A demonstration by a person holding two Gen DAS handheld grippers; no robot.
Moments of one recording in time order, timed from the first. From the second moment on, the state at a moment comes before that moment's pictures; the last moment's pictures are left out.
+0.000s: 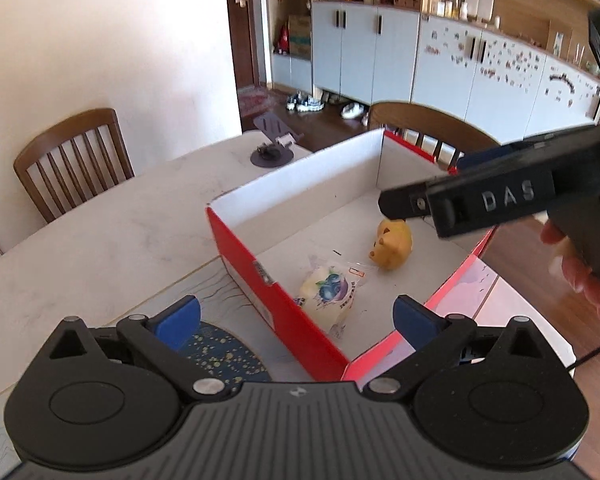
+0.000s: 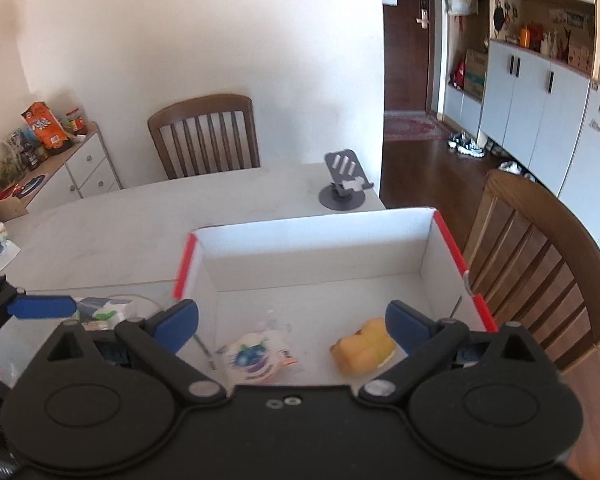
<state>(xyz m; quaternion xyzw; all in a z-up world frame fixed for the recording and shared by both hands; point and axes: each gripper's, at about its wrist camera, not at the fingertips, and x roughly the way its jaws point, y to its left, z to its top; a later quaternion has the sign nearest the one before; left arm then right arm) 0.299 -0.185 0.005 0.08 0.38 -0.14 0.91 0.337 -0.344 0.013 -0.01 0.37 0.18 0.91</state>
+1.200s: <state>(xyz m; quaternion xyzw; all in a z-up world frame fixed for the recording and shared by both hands) 0.149 0.018 0.004 0.03 0.30 -0.11 0.95 0.195 -0.178 0.006 -0.04 0.31 0.22 0.93</state>
